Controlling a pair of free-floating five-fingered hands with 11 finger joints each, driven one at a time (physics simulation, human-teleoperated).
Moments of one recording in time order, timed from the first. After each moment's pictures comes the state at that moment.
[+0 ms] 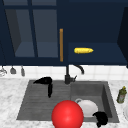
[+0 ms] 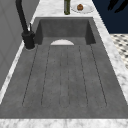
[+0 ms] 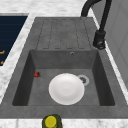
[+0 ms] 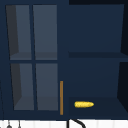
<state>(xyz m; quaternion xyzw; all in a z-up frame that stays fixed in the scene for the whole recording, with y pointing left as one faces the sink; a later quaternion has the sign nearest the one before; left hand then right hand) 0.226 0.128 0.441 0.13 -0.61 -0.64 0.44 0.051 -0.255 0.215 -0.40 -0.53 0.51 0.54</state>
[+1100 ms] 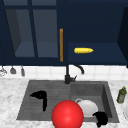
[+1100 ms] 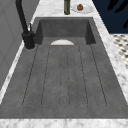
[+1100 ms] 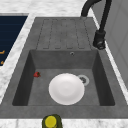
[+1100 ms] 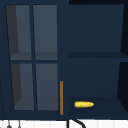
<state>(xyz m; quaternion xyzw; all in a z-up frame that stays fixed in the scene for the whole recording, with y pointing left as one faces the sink) 0.177 0.169 0.340 0.11 -0.63 -0.65 0.41 0.051 -0.255 0.215 -0.40 -0.53 0.51 0.54</state>
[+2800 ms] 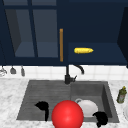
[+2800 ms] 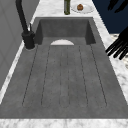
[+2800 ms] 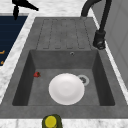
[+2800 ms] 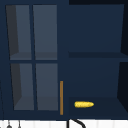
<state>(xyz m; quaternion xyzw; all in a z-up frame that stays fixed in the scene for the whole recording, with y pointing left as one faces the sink) 0.178 0.170 0.208 0.05 -0.67 -0.66 0.34 0.051 -0.255 0.215 -0.40 -0.53 0.51 0.54</state>
